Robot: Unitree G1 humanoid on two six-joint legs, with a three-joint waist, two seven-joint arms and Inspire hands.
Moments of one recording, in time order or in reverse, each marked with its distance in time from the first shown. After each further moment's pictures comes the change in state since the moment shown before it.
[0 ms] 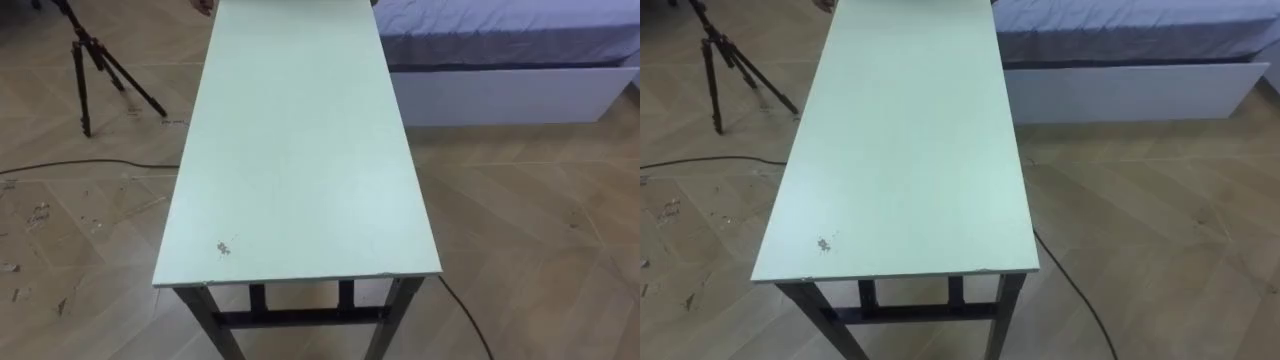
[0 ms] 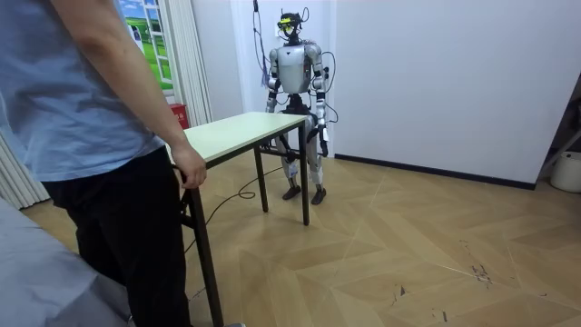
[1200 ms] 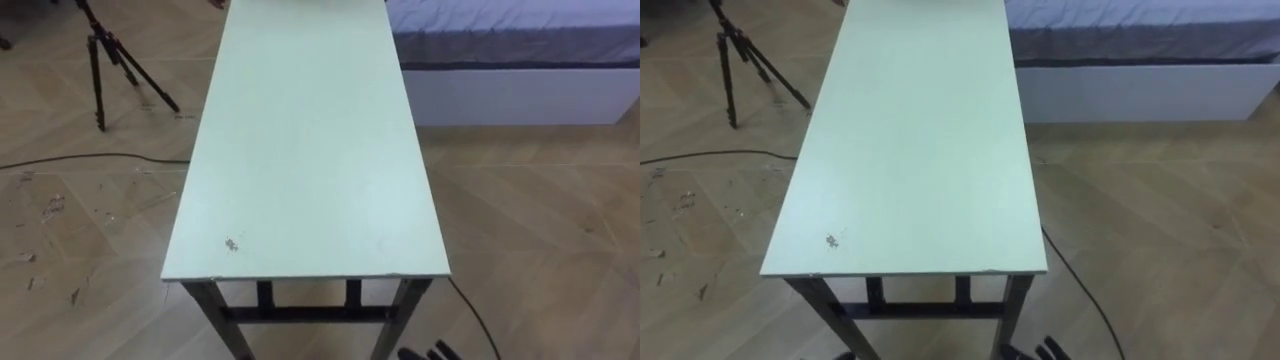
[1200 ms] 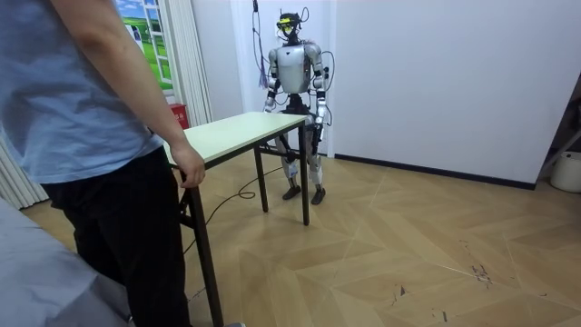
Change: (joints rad) left arm 0.044 0.005 -0.043 -0.230 -0.759 0.031 -0.400; right arm 0.066 0.002 -0.035 -0.327 0.383 0.013 0.230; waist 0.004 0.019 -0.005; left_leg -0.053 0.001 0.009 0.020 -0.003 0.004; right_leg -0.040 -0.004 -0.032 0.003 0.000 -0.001
